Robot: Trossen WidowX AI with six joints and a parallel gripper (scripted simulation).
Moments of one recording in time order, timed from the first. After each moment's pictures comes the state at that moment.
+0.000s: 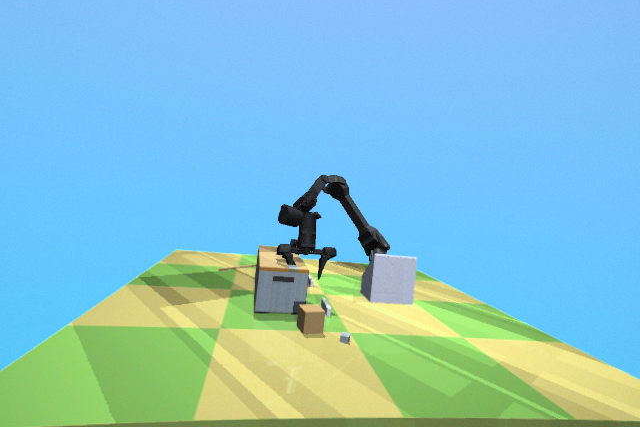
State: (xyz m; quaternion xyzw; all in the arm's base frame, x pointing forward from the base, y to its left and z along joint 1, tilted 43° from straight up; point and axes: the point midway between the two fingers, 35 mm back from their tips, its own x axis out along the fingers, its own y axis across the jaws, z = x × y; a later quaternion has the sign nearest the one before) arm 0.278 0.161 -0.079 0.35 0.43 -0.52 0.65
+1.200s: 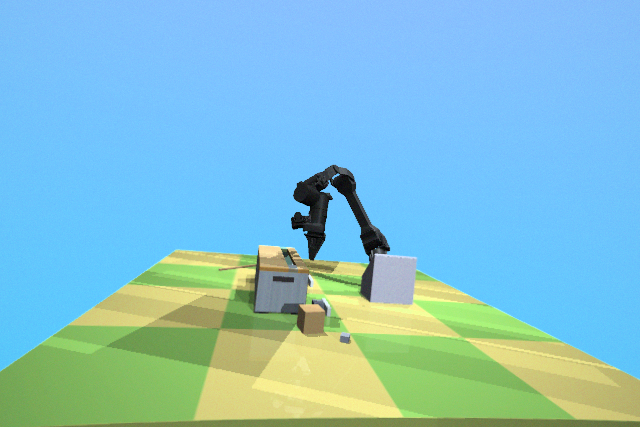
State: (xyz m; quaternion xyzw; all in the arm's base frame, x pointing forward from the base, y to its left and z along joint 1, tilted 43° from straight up) arm 0.254 0.220 -0.047 -0.16 0.61 -0.17 0.76
